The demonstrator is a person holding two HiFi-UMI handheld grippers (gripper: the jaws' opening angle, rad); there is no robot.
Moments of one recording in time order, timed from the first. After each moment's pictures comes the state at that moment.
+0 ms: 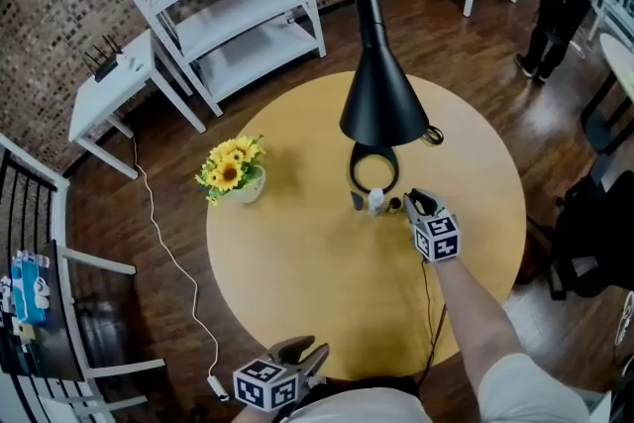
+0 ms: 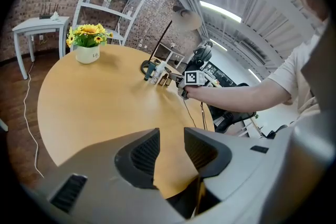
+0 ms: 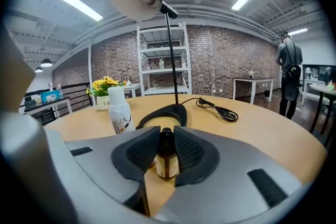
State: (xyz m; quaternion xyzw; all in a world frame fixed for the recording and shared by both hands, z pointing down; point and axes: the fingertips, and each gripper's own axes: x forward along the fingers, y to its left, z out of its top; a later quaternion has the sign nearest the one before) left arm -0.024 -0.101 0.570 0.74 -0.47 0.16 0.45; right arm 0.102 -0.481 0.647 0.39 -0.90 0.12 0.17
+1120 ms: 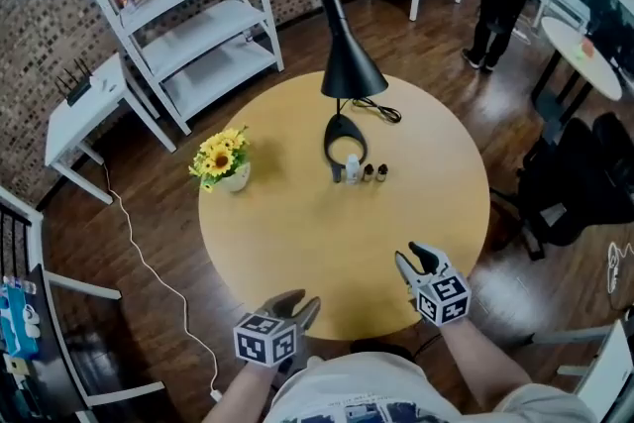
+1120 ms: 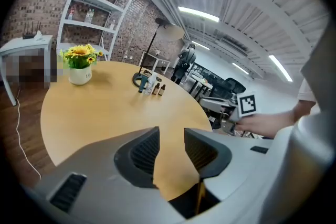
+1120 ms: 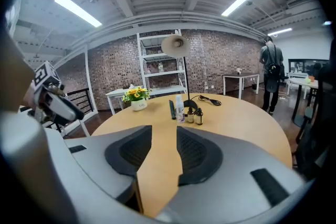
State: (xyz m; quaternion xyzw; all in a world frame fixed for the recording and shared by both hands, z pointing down) left arm -0.068 -0.071 0.542 0.80 -0.44 0.16 0.36; right arm 0.132 -0.179 0.545 0.43 -0.88 0.15 0.16
